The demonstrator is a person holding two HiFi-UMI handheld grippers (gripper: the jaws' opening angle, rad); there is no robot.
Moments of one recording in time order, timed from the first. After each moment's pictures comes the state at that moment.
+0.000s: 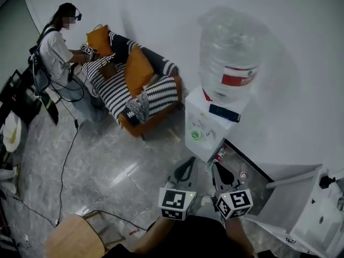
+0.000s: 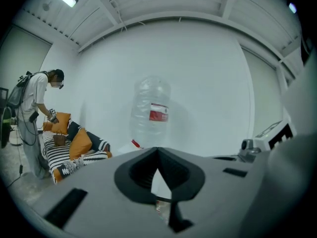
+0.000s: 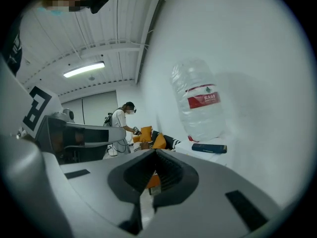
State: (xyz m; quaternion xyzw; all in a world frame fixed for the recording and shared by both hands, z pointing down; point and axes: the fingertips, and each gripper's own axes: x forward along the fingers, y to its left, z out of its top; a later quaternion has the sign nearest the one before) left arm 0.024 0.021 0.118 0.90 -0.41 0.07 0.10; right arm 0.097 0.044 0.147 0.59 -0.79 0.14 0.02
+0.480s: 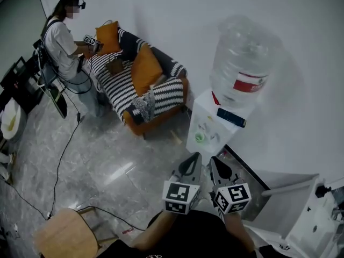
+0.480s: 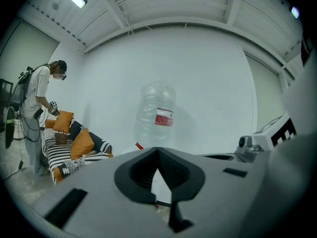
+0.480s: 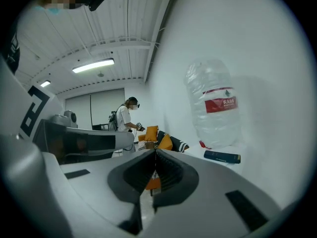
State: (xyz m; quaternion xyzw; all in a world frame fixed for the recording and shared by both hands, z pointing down) left arm -0.002 0.007 0.111 0.90 -0.43 0.05 0.10; right arm 0.051 0.022 0.128 0.56 -0.82 0.11 0.04
